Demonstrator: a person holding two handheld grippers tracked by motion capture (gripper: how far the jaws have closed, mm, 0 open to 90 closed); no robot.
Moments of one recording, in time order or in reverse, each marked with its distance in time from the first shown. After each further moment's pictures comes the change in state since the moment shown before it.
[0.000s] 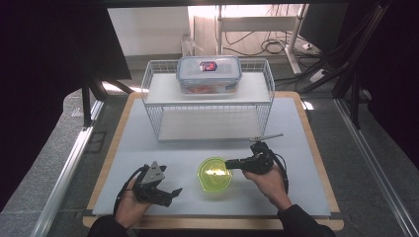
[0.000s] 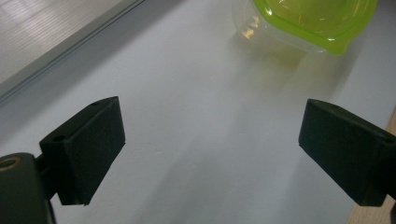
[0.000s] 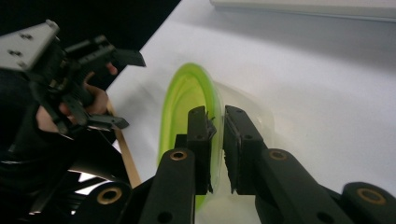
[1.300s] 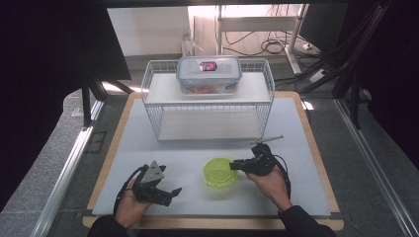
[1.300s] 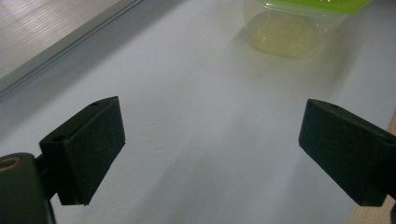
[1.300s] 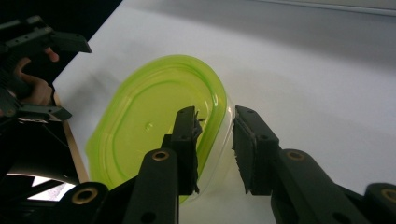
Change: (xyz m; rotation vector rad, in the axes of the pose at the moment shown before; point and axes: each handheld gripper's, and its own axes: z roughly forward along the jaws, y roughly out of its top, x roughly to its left) left arm 0.001 -0.001 0.001 0.001 -0.002 -0.019; right arm -0.016 -0.008 0.002 0.021 -0.141 -0.002
